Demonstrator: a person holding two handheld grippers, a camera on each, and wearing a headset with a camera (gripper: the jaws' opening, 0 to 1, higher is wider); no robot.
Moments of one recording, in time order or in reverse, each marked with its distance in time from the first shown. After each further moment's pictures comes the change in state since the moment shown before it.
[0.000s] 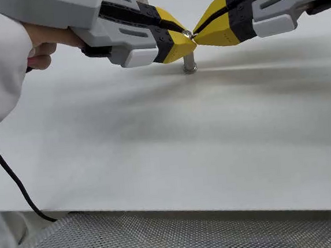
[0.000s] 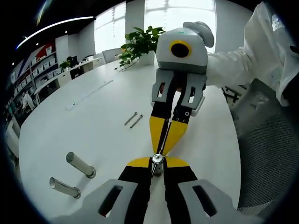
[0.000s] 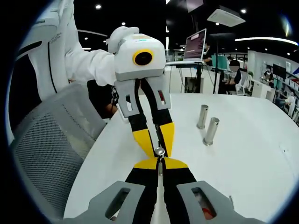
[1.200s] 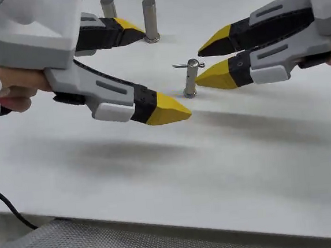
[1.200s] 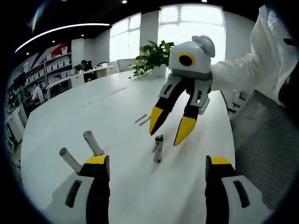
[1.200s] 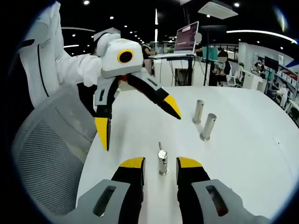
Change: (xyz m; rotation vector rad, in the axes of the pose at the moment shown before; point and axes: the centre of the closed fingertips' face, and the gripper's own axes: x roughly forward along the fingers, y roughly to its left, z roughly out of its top) left arm -0.041 0.003 -0.020 -0.107 -0.146 0.097; right arm 0.002 -0.001 0.002 0.061 0.092 -0.092
